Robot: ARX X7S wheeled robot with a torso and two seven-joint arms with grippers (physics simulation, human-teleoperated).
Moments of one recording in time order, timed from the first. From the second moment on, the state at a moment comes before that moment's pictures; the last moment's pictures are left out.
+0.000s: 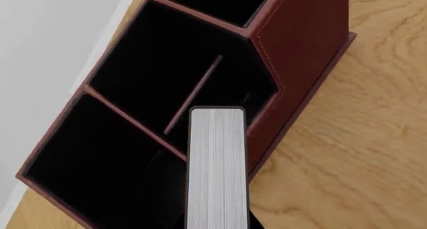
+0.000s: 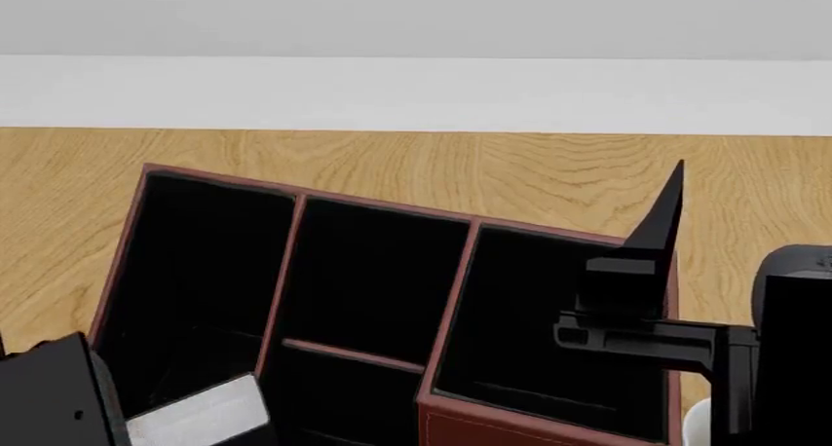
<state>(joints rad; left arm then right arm) -1.46 -0.79 0.82 0.60 -1.97 -1.53 -0.66 0.69 0.82 -0.09 -0.95 1.34 1.01 1.21</state>
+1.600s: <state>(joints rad) -1.72 -0.75 1.33 0.20 -0.46 -0.49 0.67 0.70 0.84 -0.12 -0.93 1.34 1.00 1.22</state>
